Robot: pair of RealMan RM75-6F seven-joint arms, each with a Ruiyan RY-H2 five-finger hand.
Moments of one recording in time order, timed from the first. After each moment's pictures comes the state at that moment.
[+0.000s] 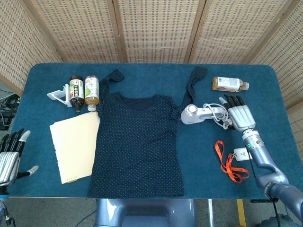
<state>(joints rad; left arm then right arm) -0.08 -1.11 -0.06 -1.74 1.44 1.44 0.22 0.63 -1.53 0.19 -0.79 -1.48 0.91 0.15</state>
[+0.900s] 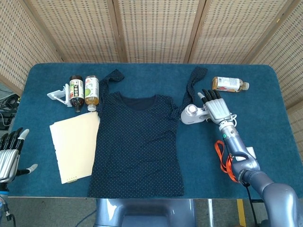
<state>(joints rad) -0.10 -1.11 -0.07 -1.73 1.37 1.40 0.21 0.80 -1.75 0.19 -0.54 -1.44 0.83 0.16</state>
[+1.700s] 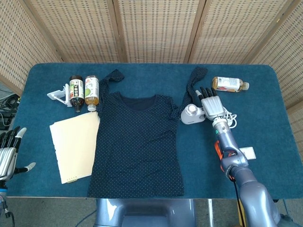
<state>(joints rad) -0.12 -1.11 -0.08 -1.71 1.33 1.38 0.19 0.89 -1.93 0.19 -0.25 -1.41 0.73 0.18</state>
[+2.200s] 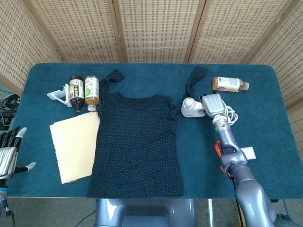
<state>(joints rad) -0.13 -1.12 -0.08 -1.70 1.32 1.36 0.19 0.91 -1.94 0.20 -0.20 -1.39 0.73 0.21</state>
